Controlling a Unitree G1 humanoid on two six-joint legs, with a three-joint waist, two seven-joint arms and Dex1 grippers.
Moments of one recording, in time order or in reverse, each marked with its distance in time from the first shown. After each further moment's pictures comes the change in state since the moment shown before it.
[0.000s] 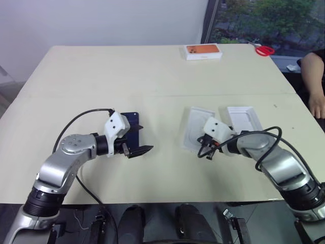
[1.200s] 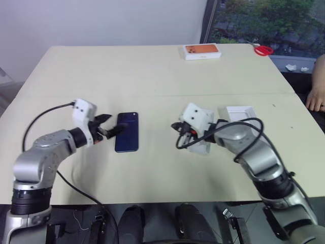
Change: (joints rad) left arm -0.029 -0.039 0.399 0.099 -0.163 0.442 0.359; right arm -0.195 0.314 0.080 0.069 -0.004 -0.056 -0.070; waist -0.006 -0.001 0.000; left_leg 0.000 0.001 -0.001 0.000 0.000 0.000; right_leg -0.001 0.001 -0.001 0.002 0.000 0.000
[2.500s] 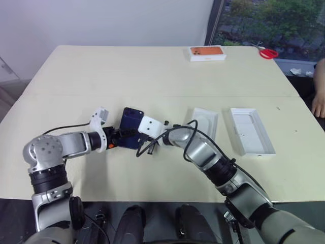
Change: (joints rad) left arm -0.219 -0.222 0.123 0.213 -0.410 0.582 0.388; right arm -0.130 0.298 0.207 0.463 -0.219 -0.185 -0.015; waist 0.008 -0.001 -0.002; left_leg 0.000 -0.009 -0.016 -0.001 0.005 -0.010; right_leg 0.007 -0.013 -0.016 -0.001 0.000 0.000
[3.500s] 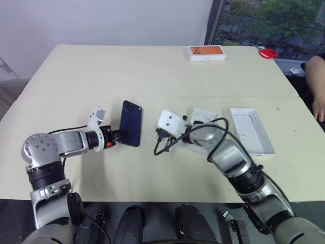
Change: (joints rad) left arm -0.052 -0.004 0.077 0.109 -0.075 0.019 0.072; right arm 0.104 -0.231 -0.153 -0.446 0.069 0.218 0.088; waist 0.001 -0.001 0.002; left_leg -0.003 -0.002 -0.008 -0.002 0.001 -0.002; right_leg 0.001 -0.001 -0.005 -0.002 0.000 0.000
